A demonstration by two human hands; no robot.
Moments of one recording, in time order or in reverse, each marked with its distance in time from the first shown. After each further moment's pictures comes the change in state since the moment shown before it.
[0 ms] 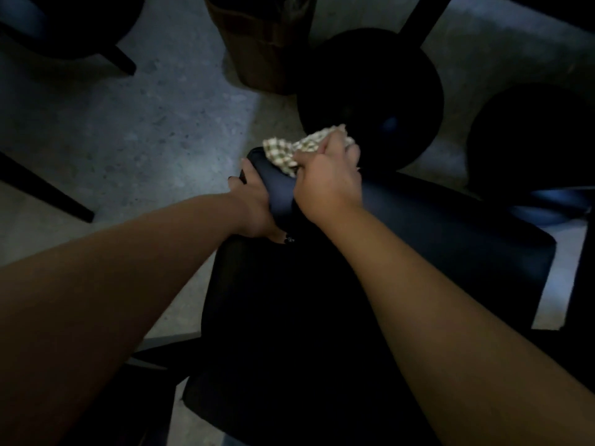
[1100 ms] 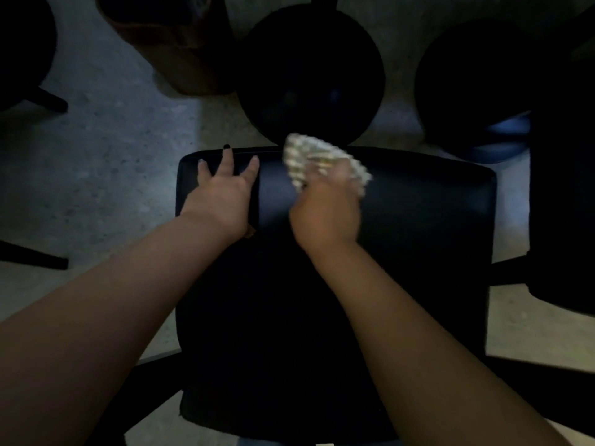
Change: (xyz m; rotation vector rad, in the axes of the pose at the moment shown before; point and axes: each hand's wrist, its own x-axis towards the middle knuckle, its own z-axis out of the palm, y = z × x) left_hand -0.009 0.046 0.016 0.525 0.170 0.283; right_hand -0.065 0.065 0.002 0.151 0.145 0.357
